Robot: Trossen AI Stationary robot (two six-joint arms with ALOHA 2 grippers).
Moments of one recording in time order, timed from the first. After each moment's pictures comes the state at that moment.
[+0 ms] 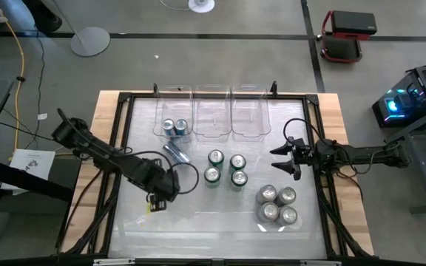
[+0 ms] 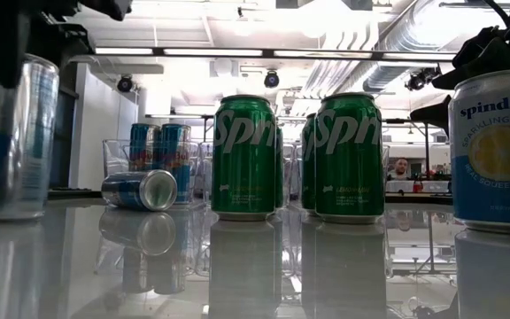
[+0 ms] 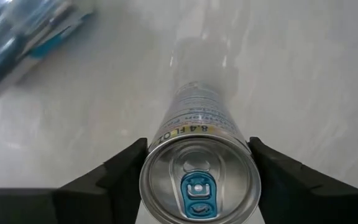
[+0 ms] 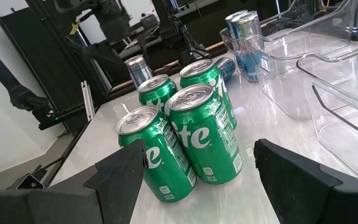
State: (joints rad) left arm -0.46 1.53 1.22 -1.20 -0.08 -0.68; right arm 0.03 0.14 0.02 -0.02 0.01 0.38
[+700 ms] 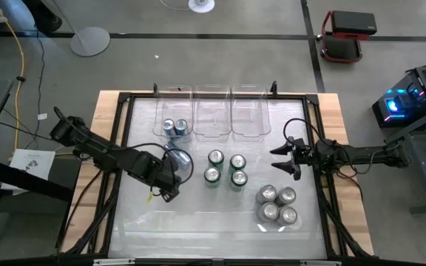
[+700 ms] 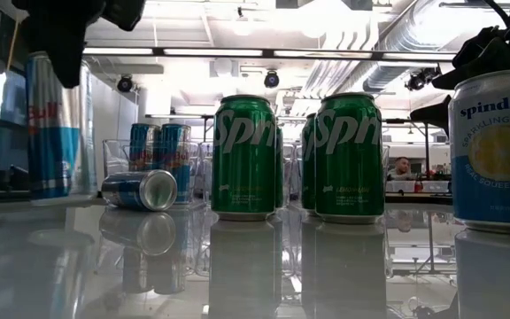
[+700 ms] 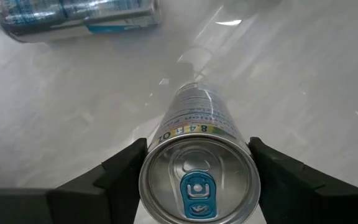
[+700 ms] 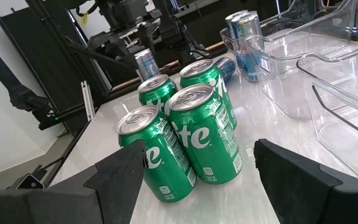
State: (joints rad) left arm -0.40 1.50 1.22 -1.18 -0.15 -1.08; right arm 0.03 0.14 0.02 -0.02 0.01 0.38
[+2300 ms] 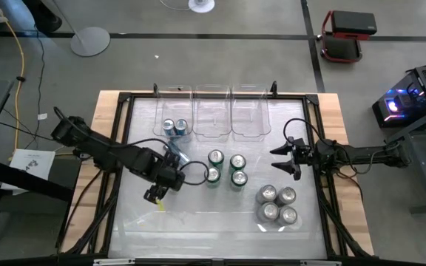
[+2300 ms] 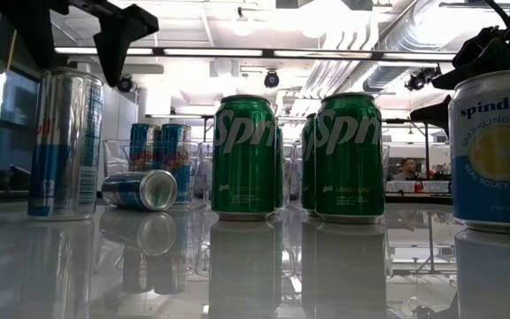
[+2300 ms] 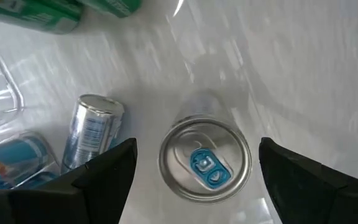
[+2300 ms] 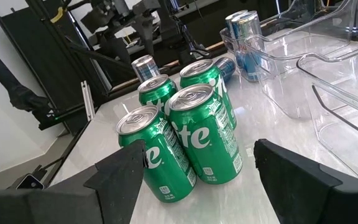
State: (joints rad) left arm -0.38 1.52 1.29 -1.17 -0.12 0.06; right arm 0.03 0.14 0.02 -0.02 0.01 0.38
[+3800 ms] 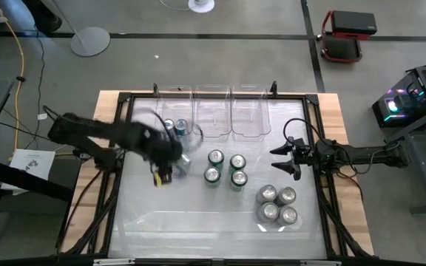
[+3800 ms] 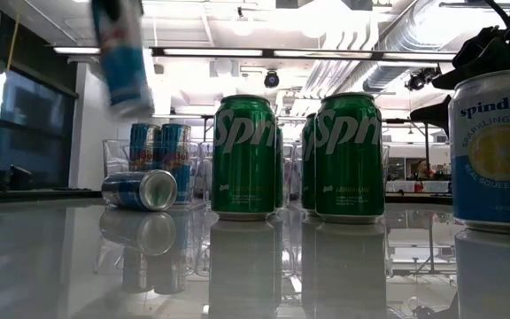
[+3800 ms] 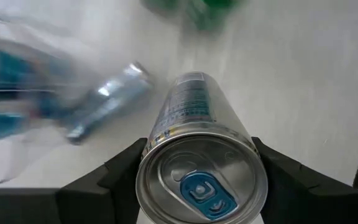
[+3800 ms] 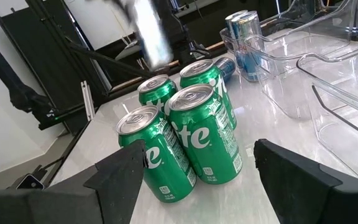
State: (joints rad) left arm -0.16 1.45 1.53 -1.38 -0.10 -0.40; right arm 0.03 0.14 0.02 -0.02 0.01 0.38
